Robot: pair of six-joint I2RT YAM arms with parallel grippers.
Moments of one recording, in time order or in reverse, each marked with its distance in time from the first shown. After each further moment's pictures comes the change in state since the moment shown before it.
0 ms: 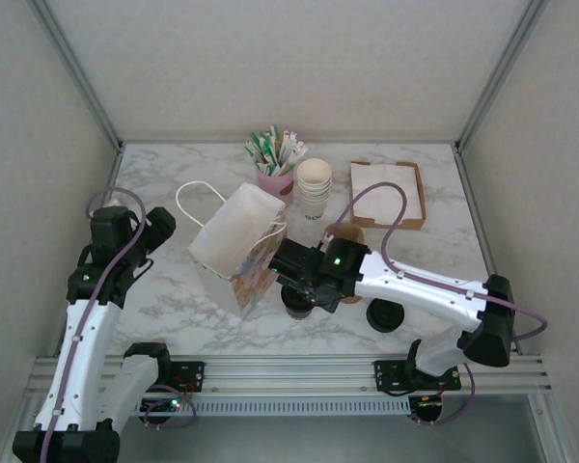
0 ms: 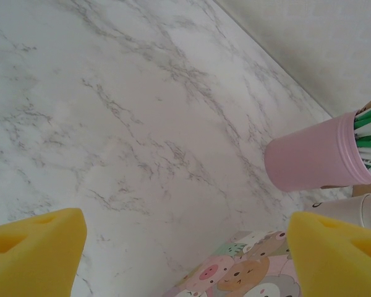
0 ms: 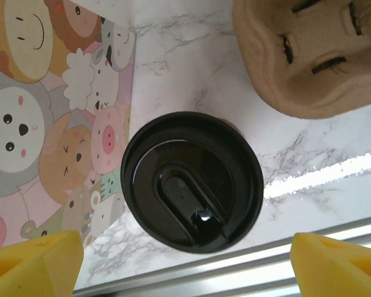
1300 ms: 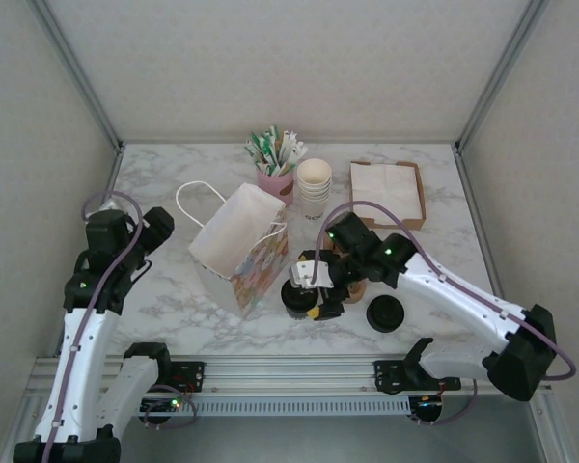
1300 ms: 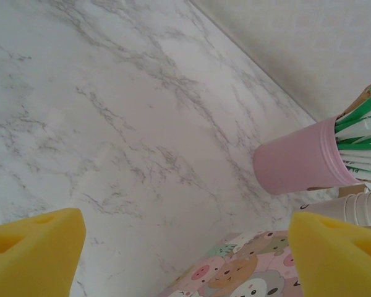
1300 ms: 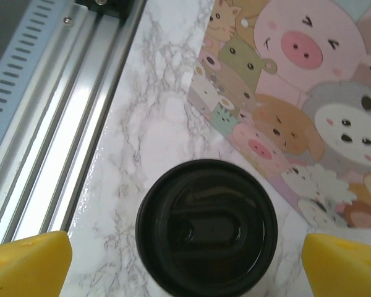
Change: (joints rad) left arm 0.000 -0.052 0.000 0.000 0.004 -0.004; right arm -0.375 -0.235 -0.316 0.332 -0.779 -2.497
